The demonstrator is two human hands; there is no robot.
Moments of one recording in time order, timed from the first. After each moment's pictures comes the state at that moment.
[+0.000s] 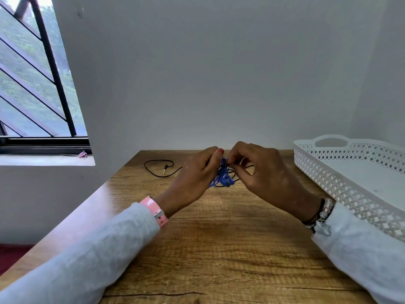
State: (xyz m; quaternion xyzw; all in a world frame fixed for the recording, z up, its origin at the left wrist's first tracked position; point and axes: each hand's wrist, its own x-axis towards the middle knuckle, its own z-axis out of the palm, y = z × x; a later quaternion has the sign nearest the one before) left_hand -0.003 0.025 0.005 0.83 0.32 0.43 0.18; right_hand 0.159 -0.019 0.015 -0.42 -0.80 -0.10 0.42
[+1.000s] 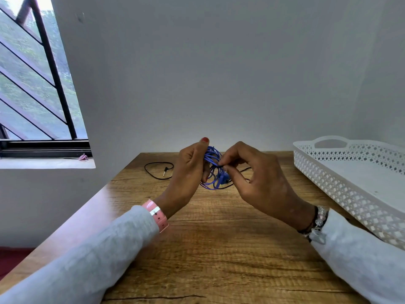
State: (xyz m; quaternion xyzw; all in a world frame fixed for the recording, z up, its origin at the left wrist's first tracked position) left_hand 0.000 0.026 0.008 0.70 0.26 0.57 0.33; right_hand 0.145 -0.029 0.013 -0.37 -0.78 -0.04 0.50
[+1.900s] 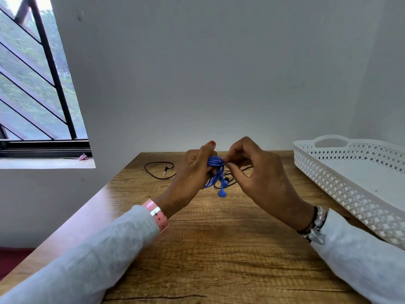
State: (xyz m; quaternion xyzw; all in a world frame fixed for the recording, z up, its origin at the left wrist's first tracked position) left_hand 0.000 0.018 0.011 0.73 0.30 0.51 0.34; right_hand 0.143 -0.027 0.012 -0.42 -0.75 -0.03 0.51
